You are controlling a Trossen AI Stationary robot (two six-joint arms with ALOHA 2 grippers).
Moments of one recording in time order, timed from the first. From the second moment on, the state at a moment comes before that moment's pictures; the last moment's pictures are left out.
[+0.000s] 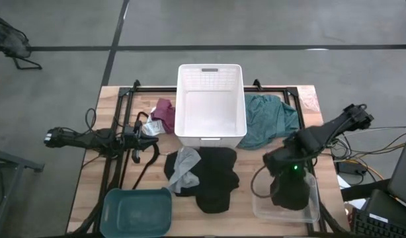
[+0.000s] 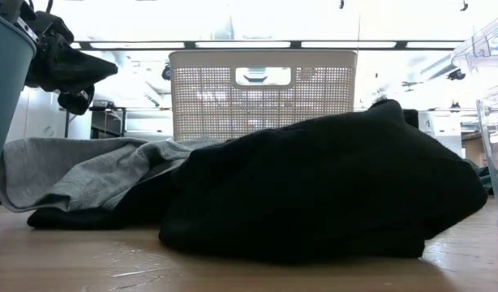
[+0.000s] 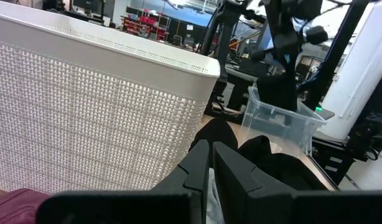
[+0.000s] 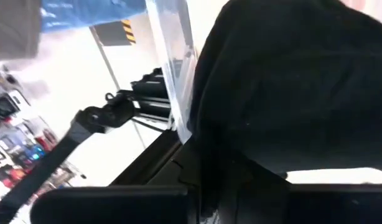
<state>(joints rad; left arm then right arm) -0.15 0.06 0.03 0.01 -0.27 -0.26 0.48 1.33 1.33 -1.40 -0.68 0.73</state>
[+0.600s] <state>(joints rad) -0.15 0.06 0.03 0.01 -0.27 -0.26 0.49 1.35 1.15 -1.36 -0.56 0.65</state>
